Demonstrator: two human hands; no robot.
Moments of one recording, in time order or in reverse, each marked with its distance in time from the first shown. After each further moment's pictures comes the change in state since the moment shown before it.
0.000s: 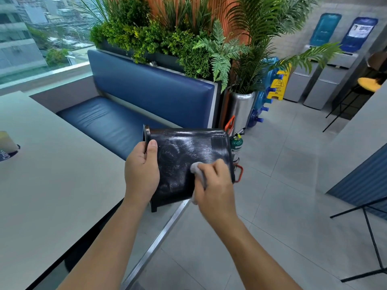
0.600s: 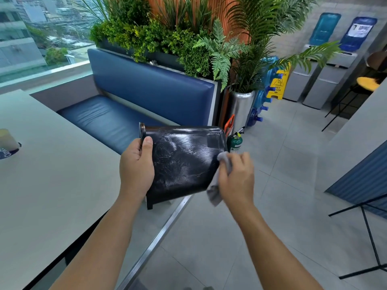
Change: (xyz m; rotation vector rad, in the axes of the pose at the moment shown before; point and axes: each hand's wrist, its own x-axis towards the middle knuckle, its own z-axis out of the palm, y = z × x) left_hand 0.002 -0.003 -0.013 -0.015 0.004 -0.026; right_hand 0.013 0.037 -0.017 -0.105 0.099 0.224
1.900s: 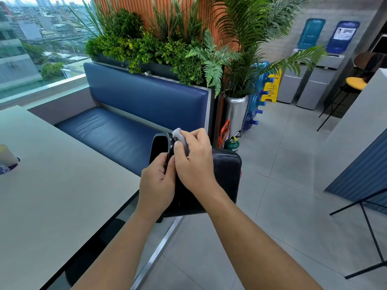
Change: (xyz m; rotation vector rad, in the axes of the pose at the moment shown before) left_hand -0.040 0.011 0.018 -0.020 -0.237 0.250; right_hand 0.030 -0.103 0.017 0.377 -0.143 -0.081
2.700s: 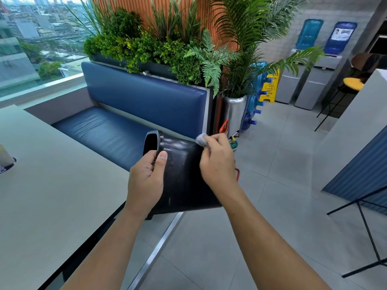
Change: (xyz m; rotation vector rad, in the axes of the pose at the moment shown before) left_hand 0.009 -0.010 -0.014 0.010 0.054 -0.009; right_hand 0.006 0.046 -0.034 -0.245 0.095 0.007
